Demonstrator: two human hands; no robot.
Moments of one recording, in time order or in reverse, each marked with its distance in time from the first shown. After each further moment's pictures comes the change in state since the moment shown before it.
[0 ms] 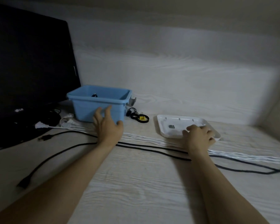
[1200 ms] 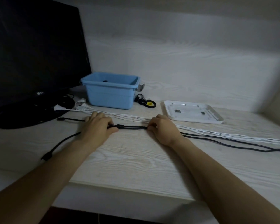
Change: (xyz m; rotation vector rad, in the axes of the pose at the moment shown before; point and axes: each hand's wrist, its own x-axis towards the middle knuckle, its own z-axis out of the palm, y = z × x) left_hand -0.038 -0.053 -0.087 0.500 -0.342 0.327; right_hand -0.075 -0.044 0.022 0.141 -0.320 -0.893
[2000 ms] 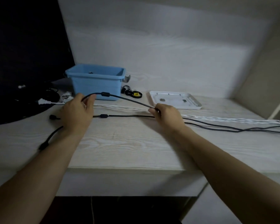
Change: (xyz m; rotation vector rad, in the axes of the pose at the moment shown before) left_hand -0.003 -0.013 -0.013 -0.299 0.587 -0.103; right_hand -0.040 0.003 -0.030 -0.142 0.254 0.101
